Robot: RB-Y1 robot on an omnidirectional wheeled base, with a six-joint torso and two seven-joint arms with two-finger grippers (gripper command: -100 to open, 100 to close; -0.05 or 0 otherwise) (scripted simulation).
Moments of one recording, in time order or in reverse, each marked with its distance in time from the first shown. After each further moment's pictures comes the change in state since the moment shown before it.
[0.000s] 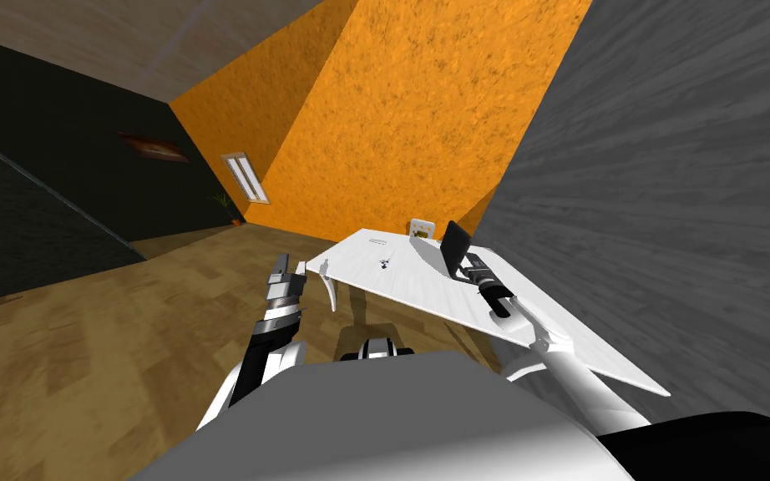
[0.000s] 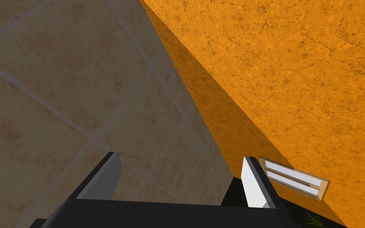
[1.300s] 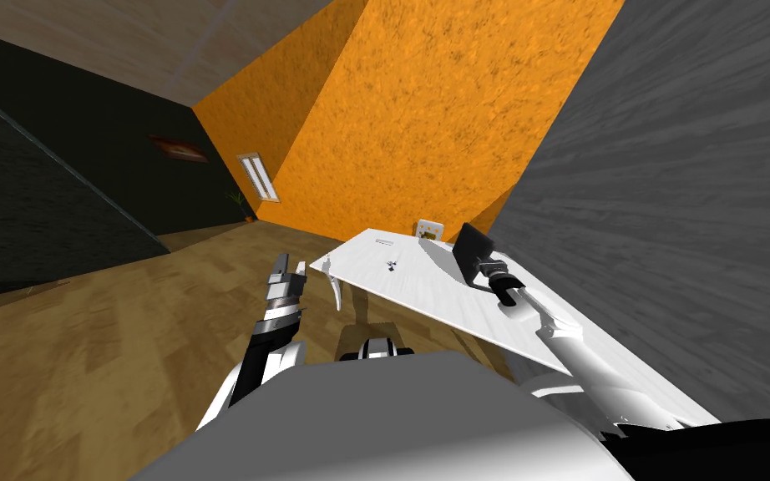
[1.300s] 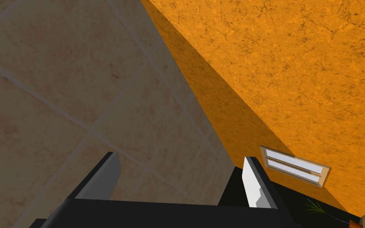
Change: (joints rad) left arm 0.000 0.000 0.000 0.000 0.000 0.000 0.000; right arm -0.075 -0.087 -0.046 0.112 0.025 0.069 0.012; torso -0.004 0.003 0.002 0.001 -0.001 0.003
